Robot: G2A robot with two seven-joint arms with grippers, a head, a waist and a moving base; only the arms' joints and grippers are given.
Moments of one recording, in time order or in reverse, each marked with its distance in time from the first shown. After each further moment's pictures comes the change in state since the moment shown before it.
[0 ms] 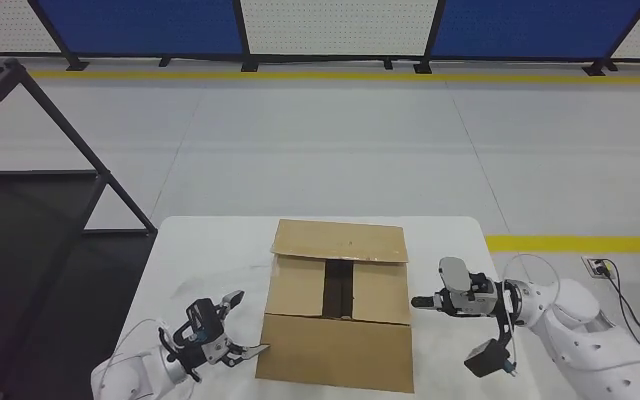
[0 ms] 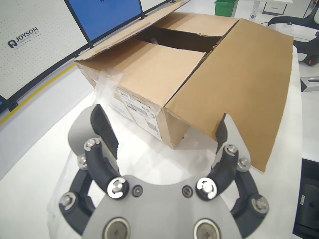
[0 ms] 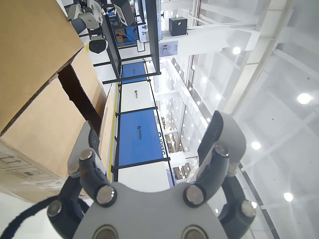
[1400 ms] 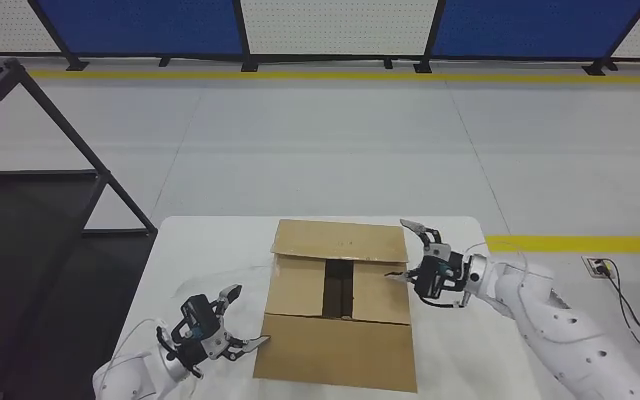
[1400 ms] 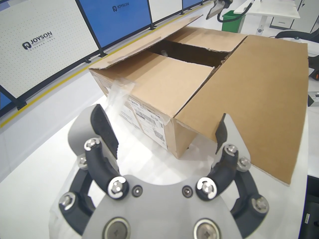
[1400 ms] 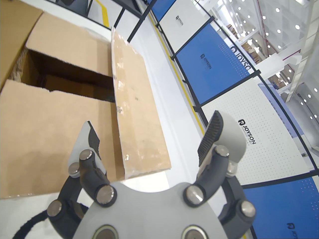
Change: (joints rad) left arm 0.001 0.020 0.033 -0.004 -0.061 0.084 0.018; right arm 0.132 -0.097 -0.116 0.037 0.357 -0.686 0.714
